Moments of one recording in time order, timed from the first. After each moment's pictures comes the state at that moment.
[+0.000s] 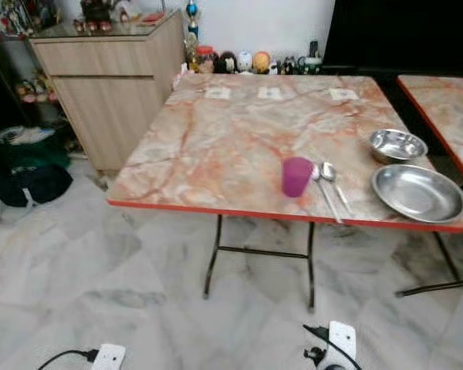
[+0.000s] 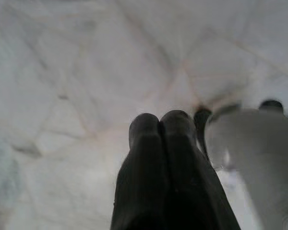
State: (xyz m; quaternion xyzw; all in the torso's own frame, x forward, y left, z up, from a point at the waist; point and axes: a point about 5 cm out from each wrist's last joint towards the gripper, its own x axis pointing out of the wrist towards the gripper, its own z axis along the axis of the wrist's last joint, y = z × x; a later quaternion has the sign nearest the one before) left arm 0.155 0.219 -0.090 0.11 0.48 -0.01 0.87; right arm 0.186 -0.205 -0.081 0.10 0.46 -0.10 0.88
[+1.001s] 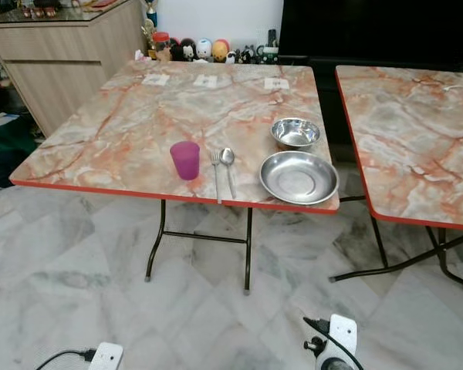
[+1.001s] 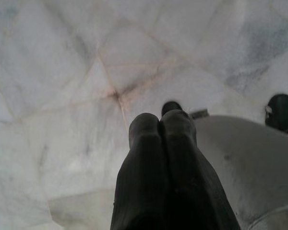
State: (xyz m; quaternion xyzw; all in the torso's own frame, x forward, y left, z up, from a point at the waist) left arm 0.153 0.216 -0.091 0.09 0.48 0.00 0.87; right arm 0.196 -0.213 -0.072 0.10 0.39 -0.13 0.91
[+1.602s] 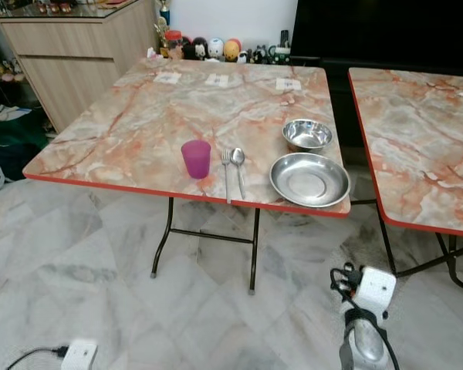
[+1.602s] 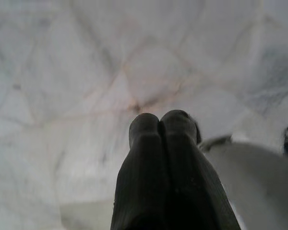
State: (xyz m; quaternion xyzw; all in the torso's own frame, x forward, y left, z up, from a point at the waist) left arm 0.183 0.238 -0.073 0.09 0.45 0.02 0.89; right arm 0.246 -0.251 0.007 0.05 0.08 -0.17 0.98
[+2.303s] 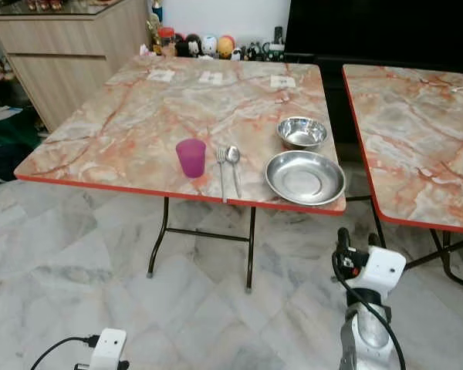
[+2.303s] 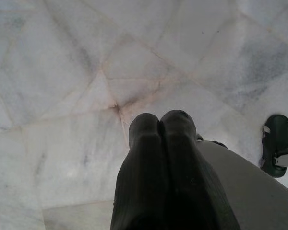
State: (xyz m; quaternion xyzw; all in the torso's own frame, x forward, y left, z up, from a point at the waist) left arm 0.182 0.202 -0.082 0.08 0.46 0.00 0.89; right arm 0.266 -0.235 0.063 0.04 -0.04 -0.12 0.99
